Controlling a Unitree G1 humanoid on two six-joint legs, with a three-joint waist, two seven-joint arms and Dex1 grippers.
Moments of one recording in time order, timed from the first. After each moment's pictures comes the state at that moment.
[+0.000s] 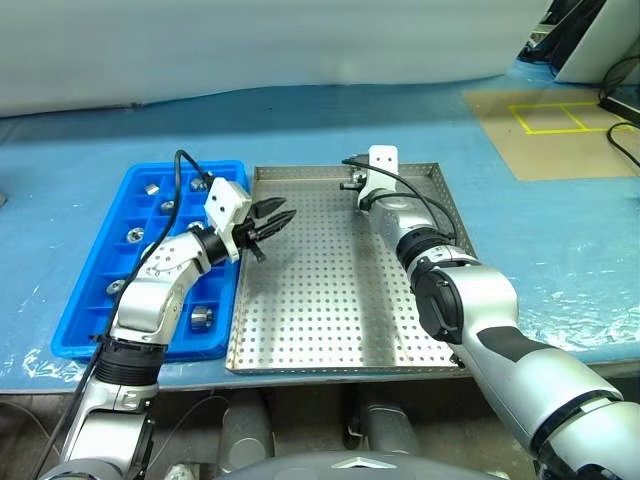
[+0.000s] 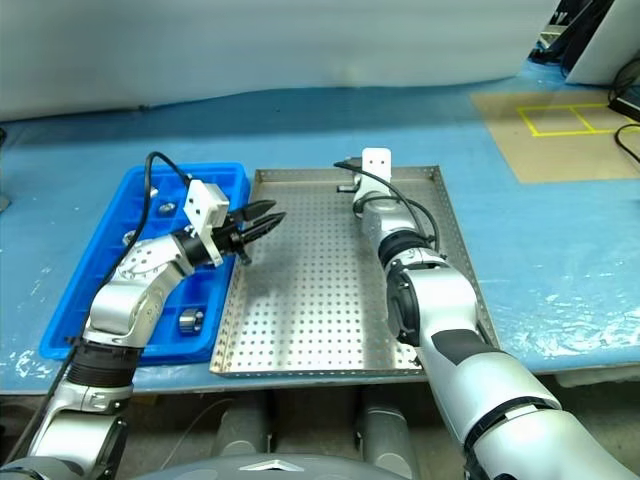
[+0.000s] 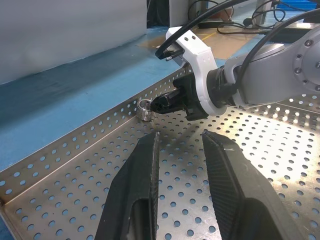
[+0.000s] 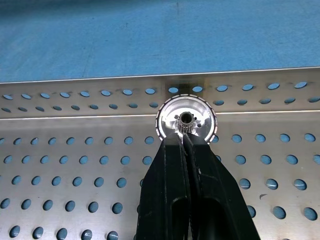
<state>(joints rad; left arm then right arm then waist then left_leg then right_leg) -0.38 0.41 -0.02 -0.10 -0.35 0.27 -0.75 -1.20 -0.07 -0.23 1.34 0.06 0.11 -0.01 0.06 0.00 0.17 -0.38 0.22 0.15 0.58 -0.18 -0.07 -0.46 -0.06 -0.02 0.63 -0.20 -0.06</state>
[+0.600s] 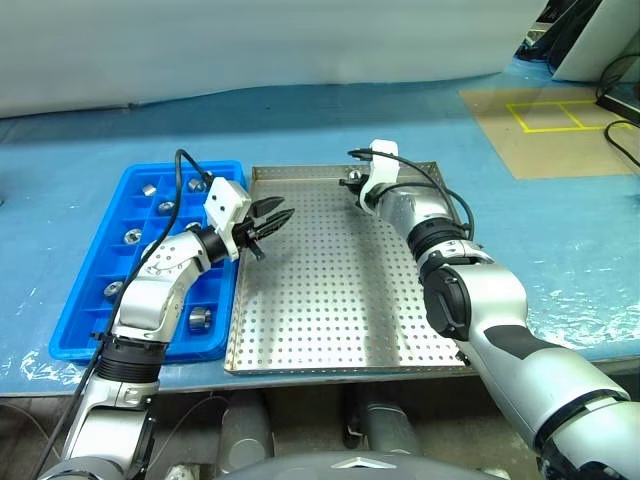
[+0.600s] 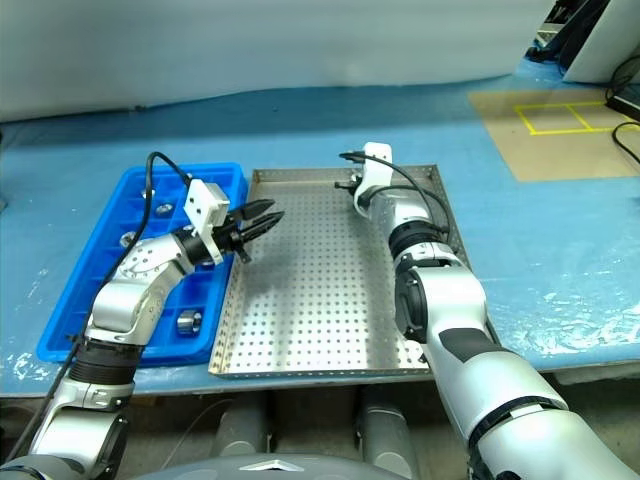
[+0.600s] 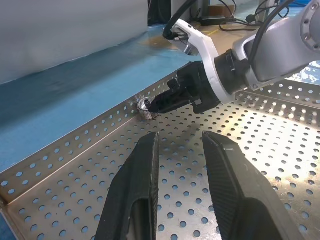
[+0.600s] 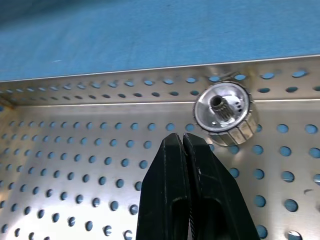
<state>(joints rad) -0.39 0.41 -0.02 -0.06 -0.33 0.24 -0.75 -1.20 -0.12 -0.23 1.12 0.14 0.48 0.23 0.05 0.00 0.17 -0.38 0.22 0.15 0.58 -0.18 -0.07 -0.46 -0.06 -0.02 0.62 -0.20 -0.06</state>
